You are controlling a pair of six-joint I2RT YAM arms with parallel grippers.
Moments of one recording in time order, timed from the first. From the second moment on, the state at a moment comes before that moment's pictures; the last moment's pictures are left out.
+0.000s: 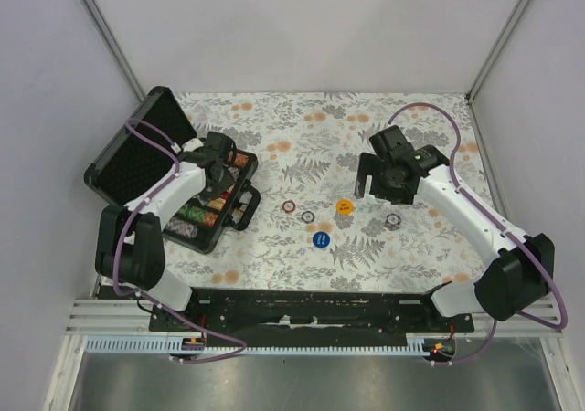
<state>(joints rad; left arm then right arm) -0.27 1.56 1.10 -0.72 -0.42 -0.90 0.46 1.39 1.24 -0.97 0.15 0.59</state>
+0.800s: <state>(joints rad) -0.28 1.38 1.13 -0.73 -0.38 -0.82 0.45 1.41 1.27 -0.97 0.15 0.59</state>
